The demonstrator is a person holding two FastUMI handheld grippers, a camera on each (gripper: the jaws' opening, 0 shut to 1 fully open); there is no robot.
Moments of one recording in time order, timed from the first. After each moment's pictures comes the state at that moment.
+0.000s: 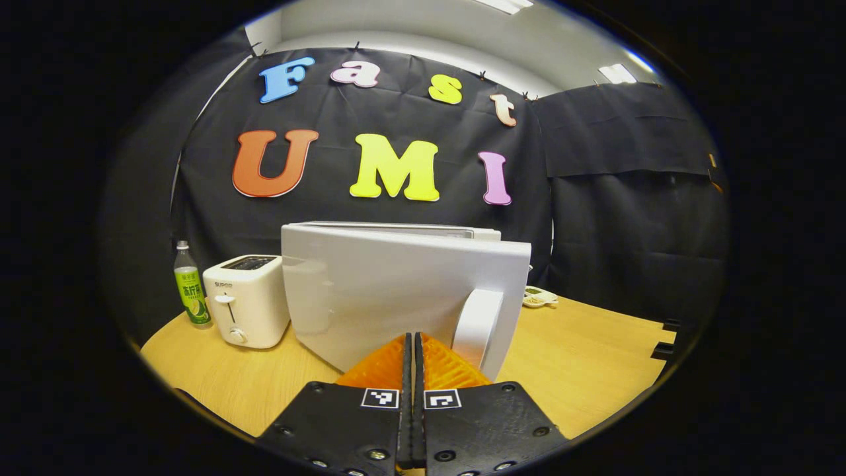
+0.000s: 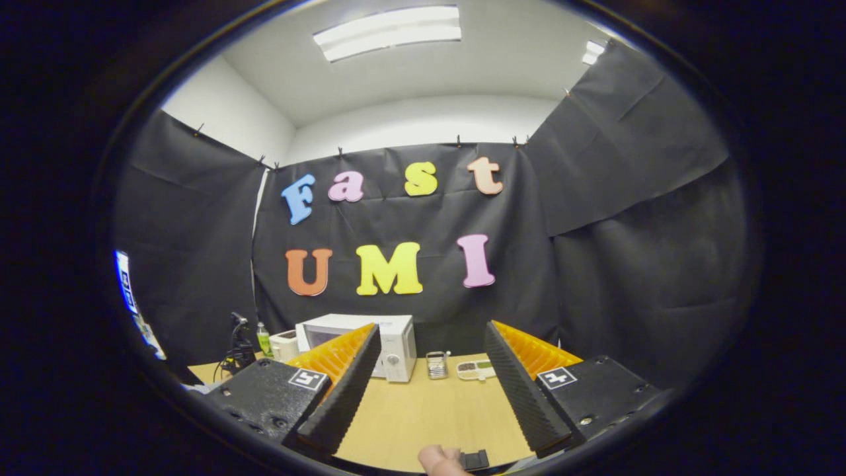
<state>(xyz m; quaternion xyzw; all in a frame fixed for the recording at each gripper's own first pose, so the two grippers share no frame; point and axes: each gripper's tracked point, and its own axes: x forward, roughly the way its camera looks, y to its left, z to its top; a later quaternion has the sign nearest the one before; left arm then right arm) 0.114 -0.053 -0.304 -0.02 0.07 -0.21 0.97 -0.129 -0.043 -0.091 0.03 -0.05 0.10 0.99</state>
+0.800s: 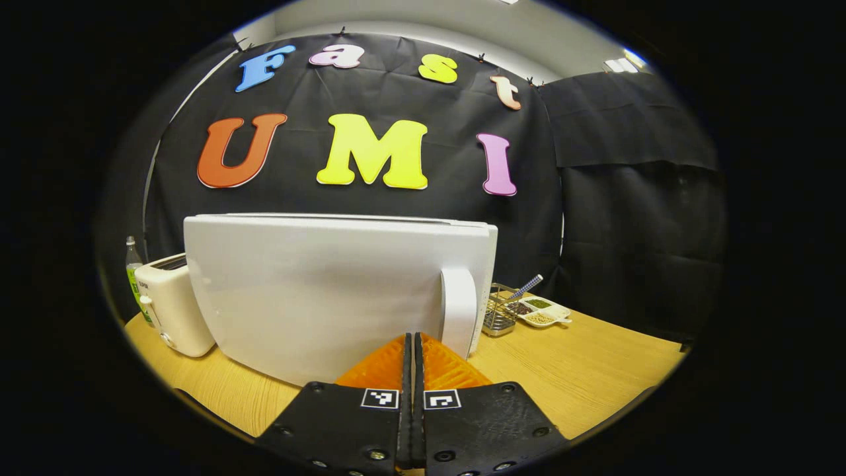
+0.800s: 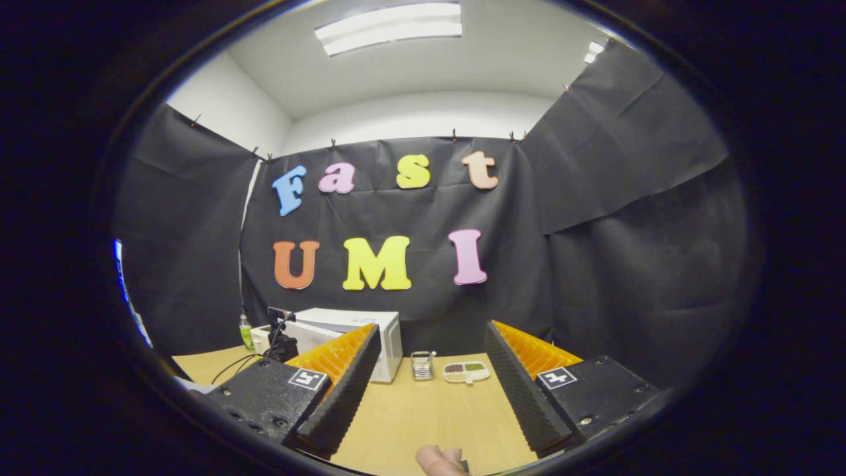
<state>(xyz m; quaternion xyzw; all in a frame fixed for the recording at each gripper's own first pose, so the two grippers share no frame) 0.216 -0.167 -0.322 -0.02 0.09 -0.20 0.98 -0.070 -0.057 -0.110 0.02 -0.05 0.10 0.99</state>
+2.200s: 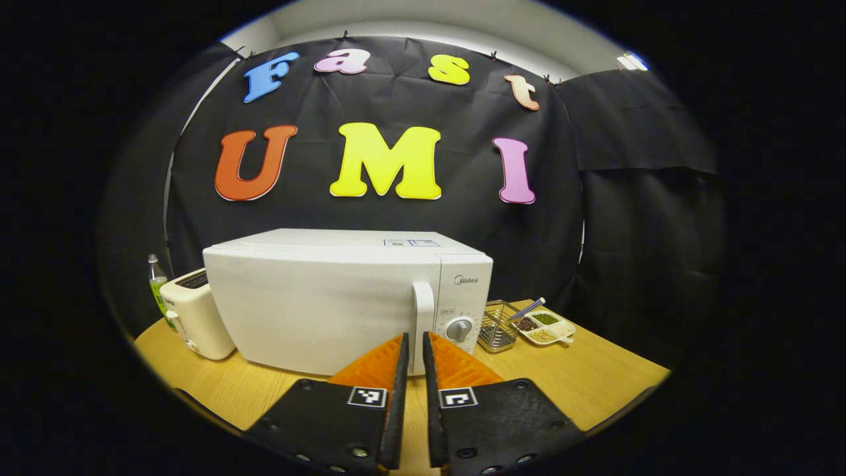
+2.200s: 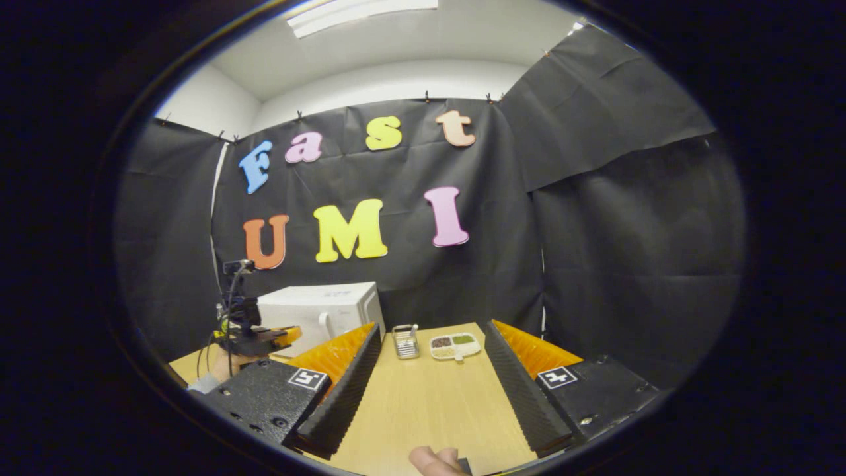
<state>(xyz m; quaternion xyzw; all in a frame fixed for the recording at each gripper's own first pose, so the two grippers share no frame) 0.167 -0.173 -0.244 -0.04 0.09 -0.13 0.99 -0.013 -0.070 -0.168 0.04 0.03 0.06 1.00</state>
